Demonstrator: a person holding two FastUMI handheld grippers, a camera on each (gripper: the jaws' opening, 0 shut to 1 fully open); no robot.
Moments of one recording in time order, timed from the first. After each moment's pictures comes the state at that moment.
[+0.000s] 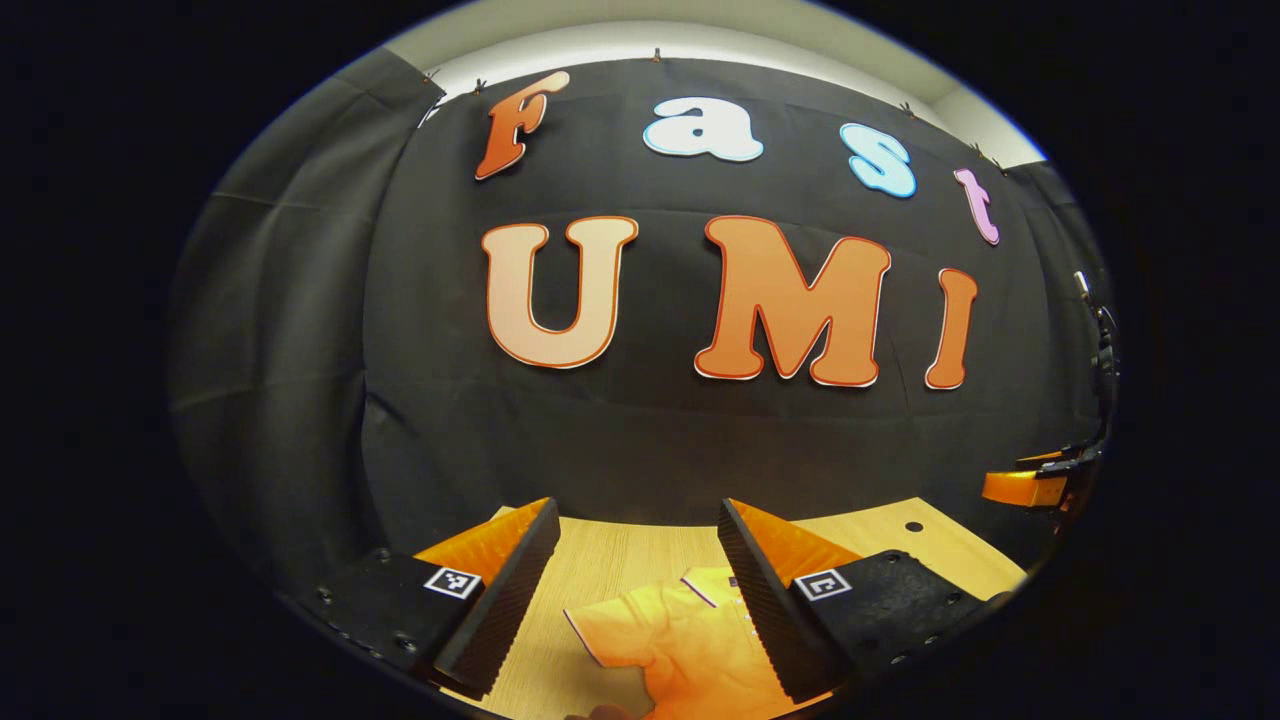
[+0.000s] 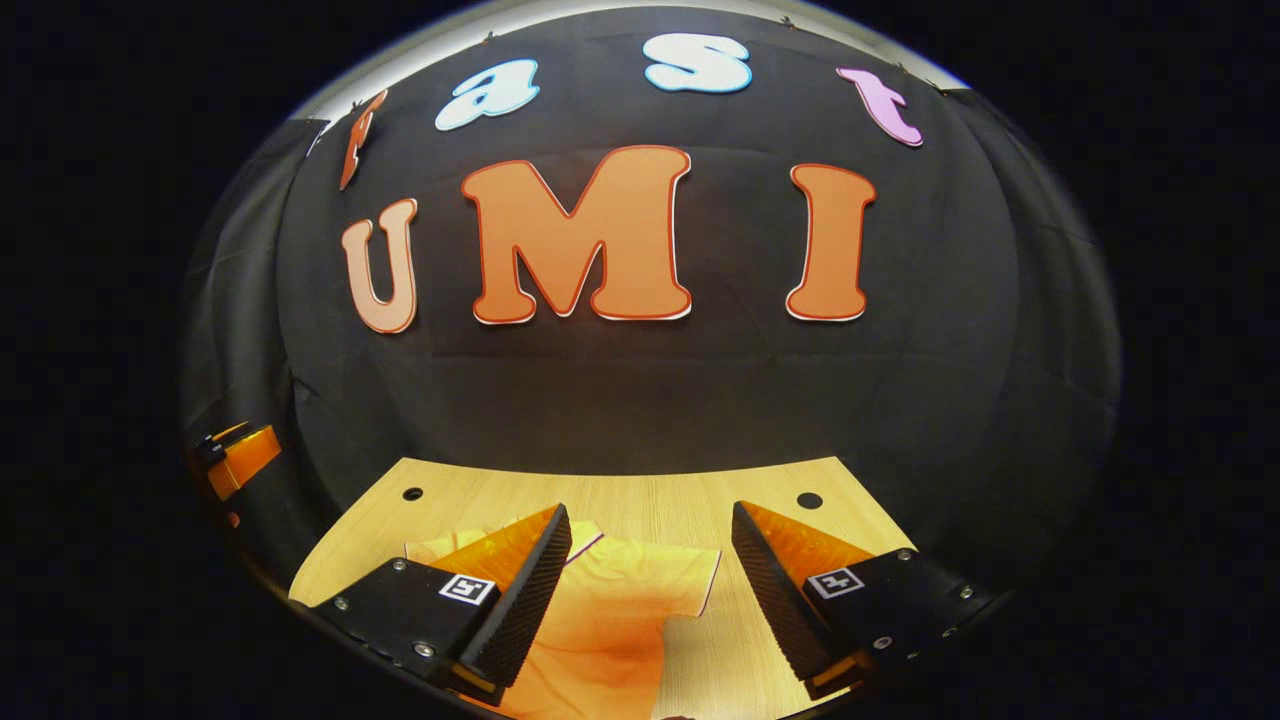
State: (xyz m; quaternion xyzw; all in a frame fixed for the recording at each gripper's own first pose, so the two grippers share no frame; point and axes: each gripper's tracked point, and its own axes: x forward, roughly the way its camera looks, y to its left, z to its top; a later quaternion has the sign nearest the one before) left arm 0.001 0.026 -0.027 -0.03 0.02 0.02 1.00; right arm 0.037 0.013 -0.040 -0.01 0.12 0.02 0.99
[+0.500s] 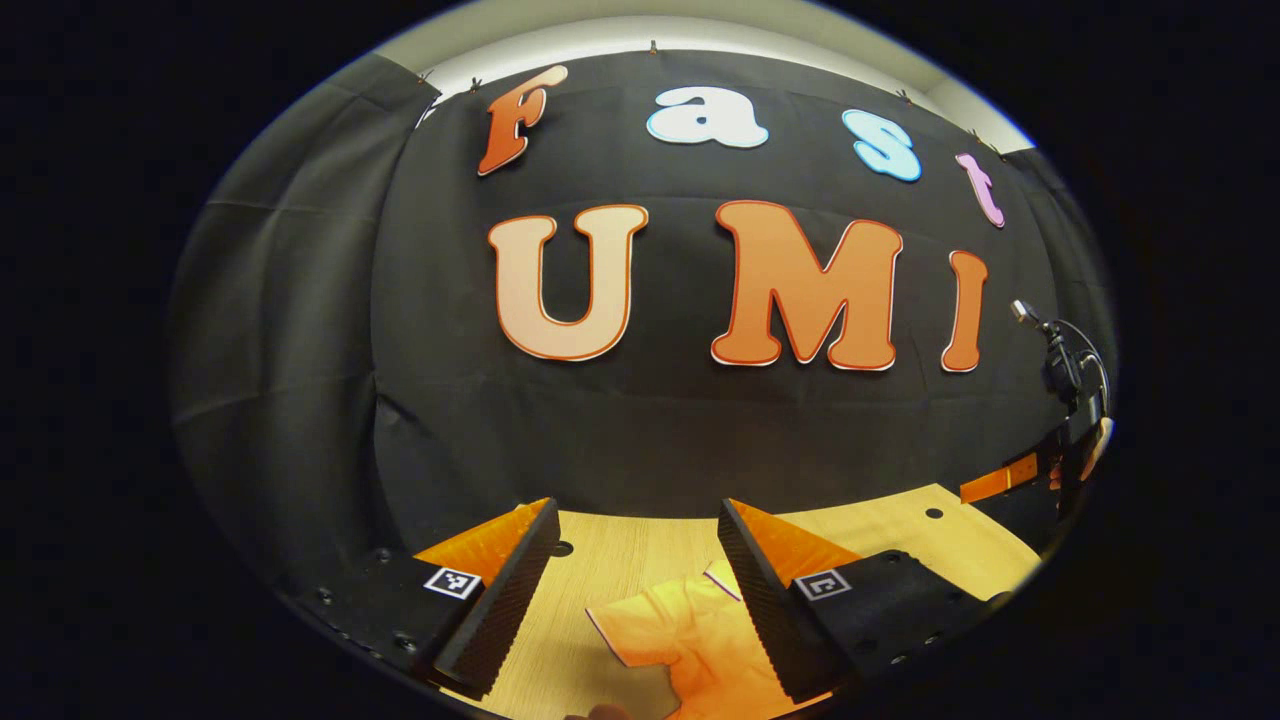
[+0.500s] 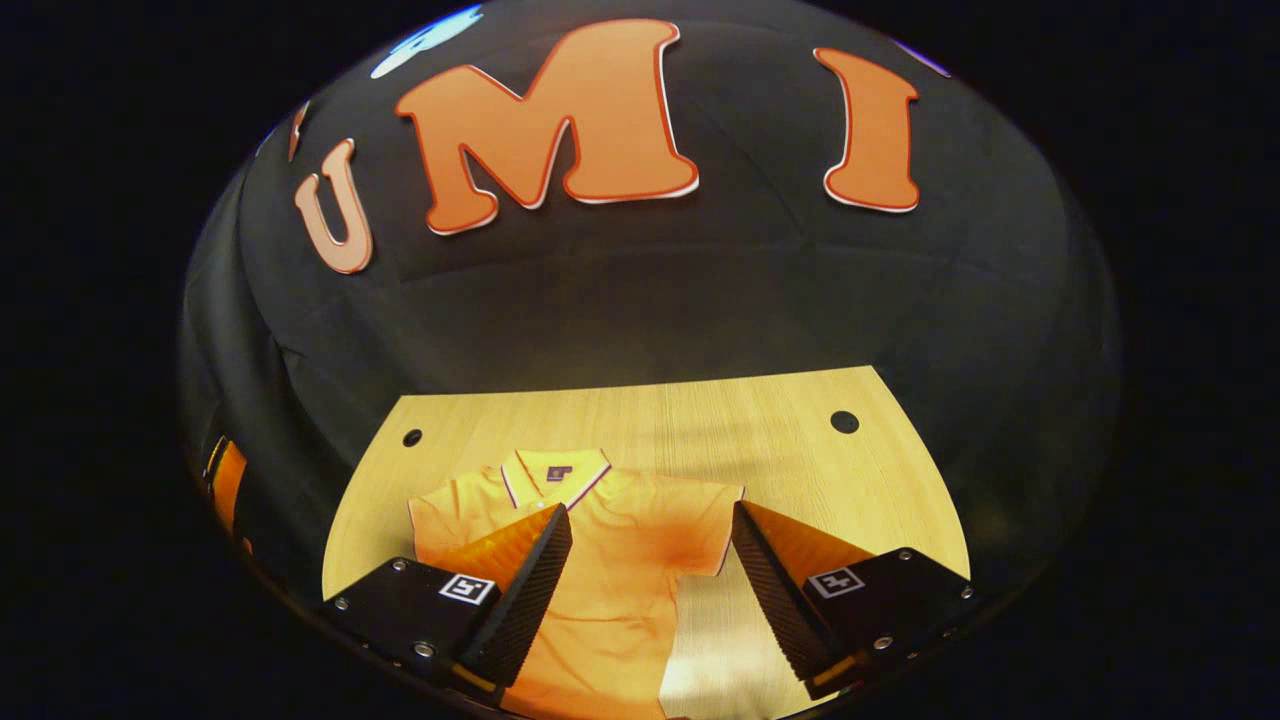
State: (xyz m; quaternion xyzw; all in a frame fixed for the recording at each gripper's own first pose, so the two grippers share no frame) left arm 0.009 0.048 -0.045 -0.01 0.04 0.04 1.00; right arm 0.105 0.004 -0.111 0.02 0.31 0.03 0.95
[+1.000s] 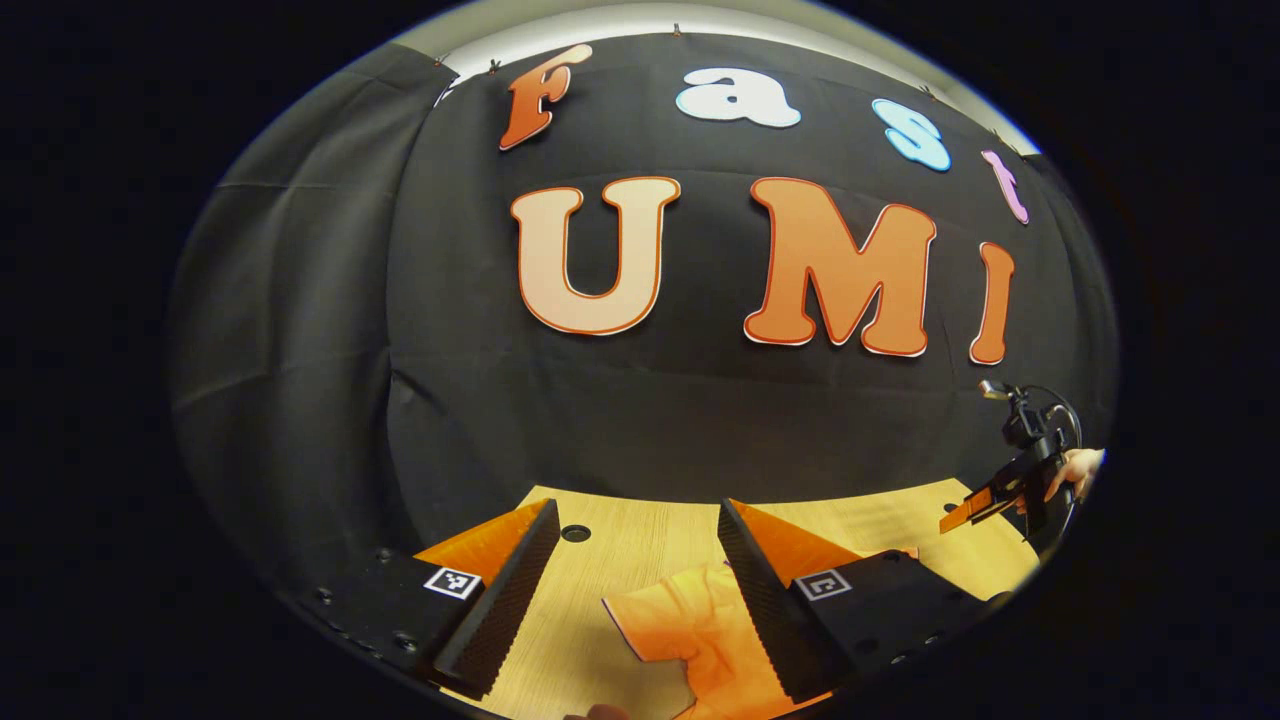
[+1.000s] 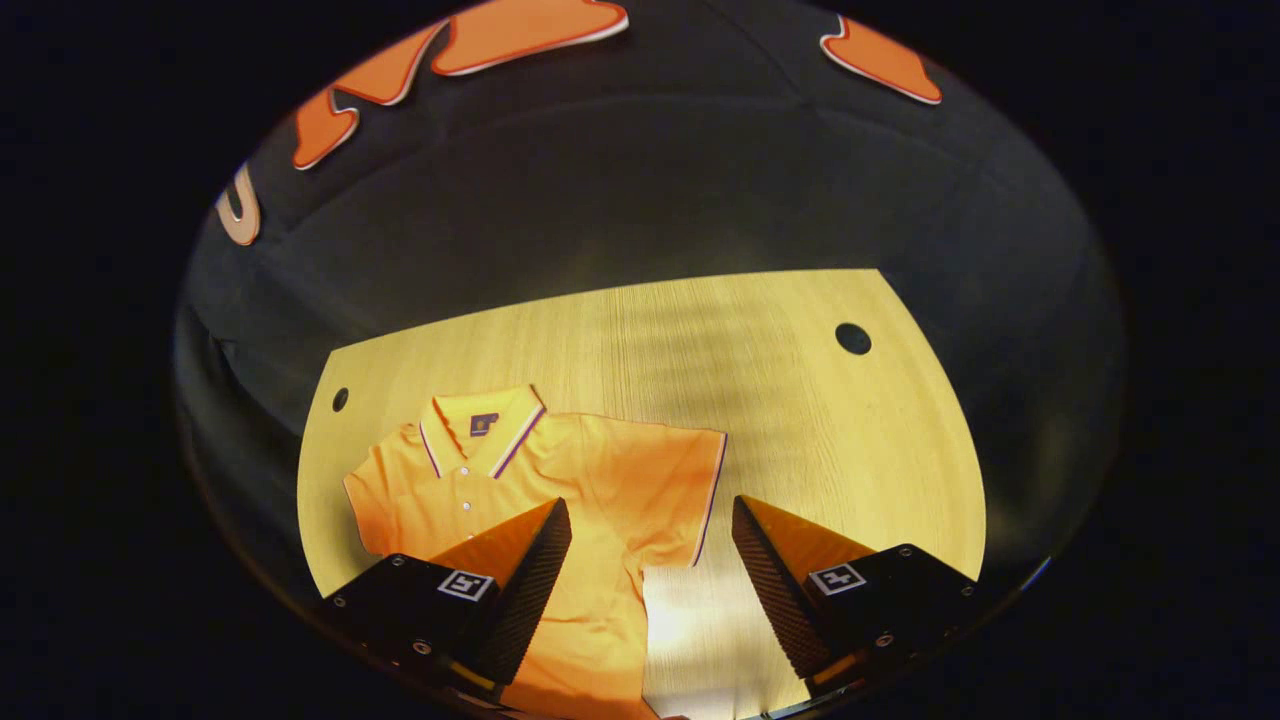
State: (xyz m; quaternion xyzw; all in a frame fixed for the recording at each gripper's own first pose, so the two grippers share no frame) left arm 0.025 0.071 -0.066 -0.02 0.07 0.06 1.00; right arm 0.163 -0.029 -0.224 0.03 0.46 -0.01 0.89
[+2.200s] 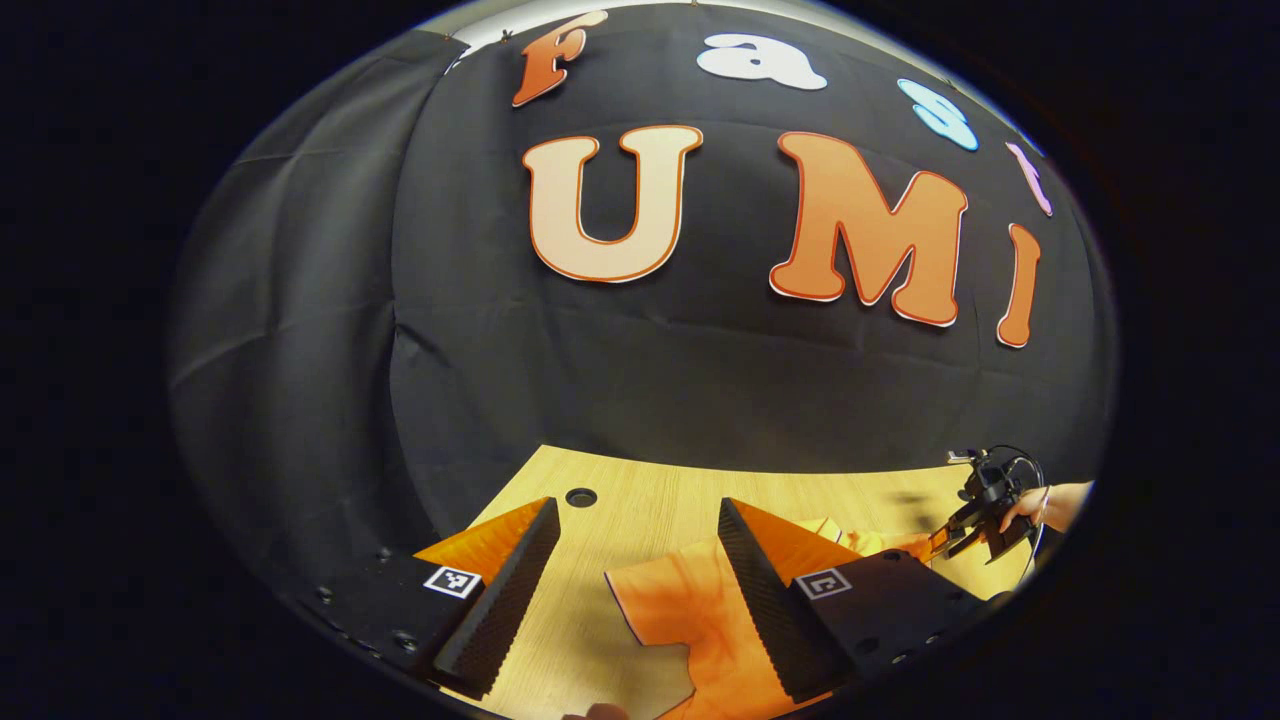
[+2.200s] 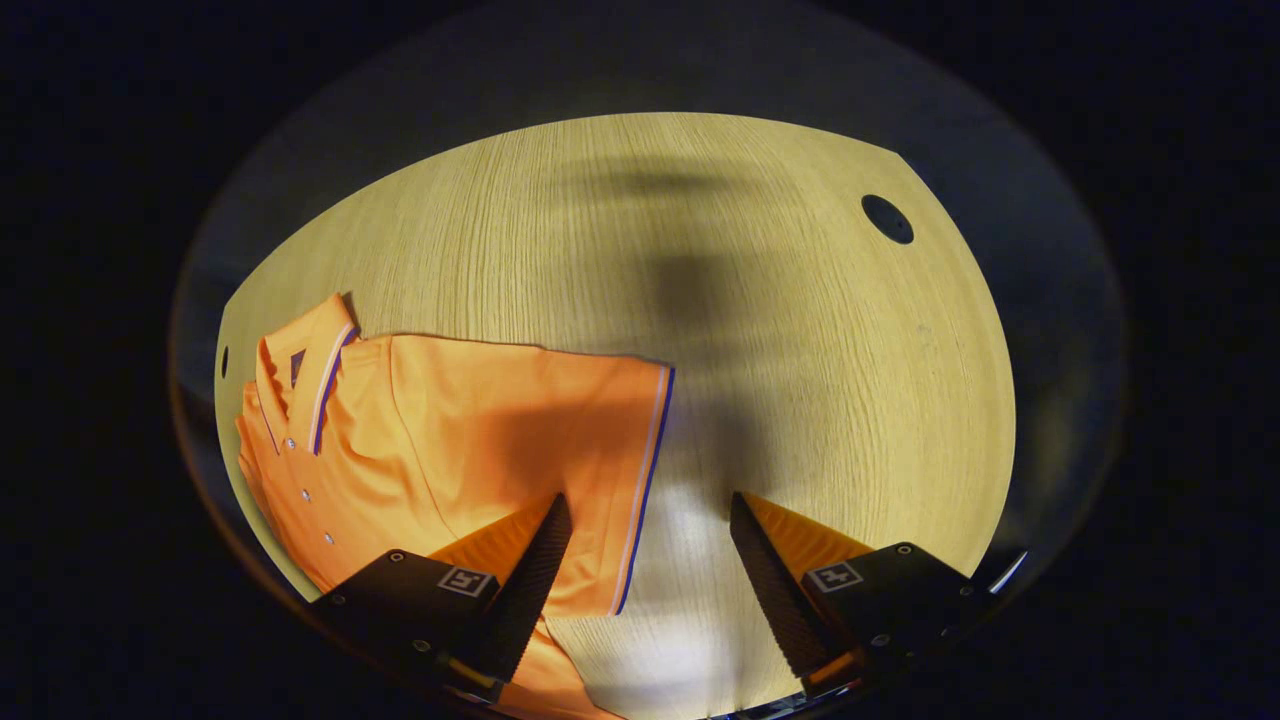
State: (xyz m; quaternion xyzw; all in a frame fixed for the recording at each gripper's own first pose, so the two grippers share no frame) left arm 0.044 0.077 -0.109 -0.04 0.13 0.08 0.99; right arm 0.185 -0.075 -0.361 0.01 0.60 -0.06 0.80
